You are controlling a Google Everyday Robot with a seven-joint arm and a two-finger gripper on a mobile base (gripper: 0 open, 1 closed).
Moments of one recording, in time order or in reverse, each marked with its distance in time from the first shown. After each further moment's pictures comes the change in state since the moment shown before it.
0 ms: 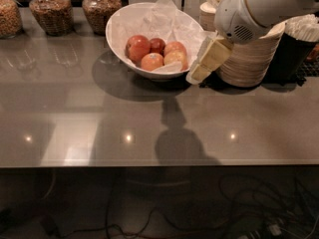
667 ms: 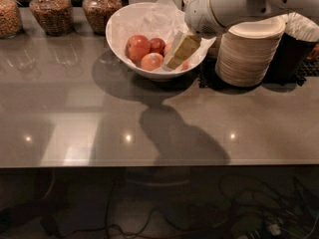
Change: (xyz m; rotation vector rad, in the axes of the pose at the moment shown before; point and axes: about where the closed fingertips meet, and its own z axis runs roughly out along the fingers) arm -0.035 -0.038 0.064 0.059 -0.167 -0.132
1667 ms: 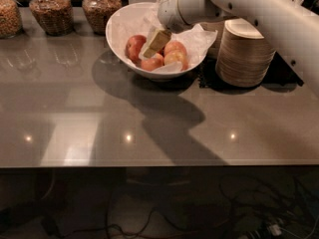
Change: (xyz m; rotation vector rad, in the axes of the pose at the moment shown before) arm -0.021 -0.042 0.094 0.030 -0.136 -0.071
